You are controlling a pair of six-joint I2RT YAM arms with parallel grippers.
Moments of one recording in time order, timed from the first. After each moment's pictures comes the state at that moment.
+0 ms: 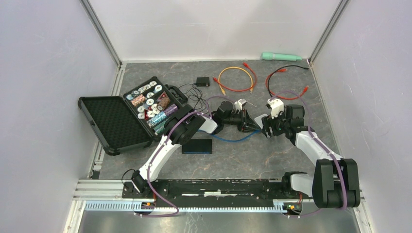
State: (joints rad) left arm -0.82 2.51 1.44 0.87 0.78 -1.39; right arm 0.00 1.21 0.52 -0.15 -0.33 -0.33
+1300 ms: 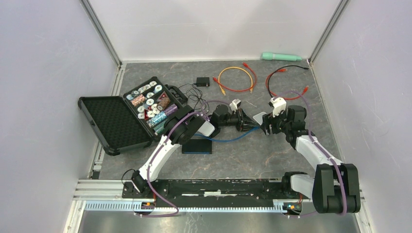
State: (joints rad) left arm -0.82 2.50 1.34 1.09 0.68 -1.59; right arm 0.00 1.15 0.47 0.00 -0.34 -0.25
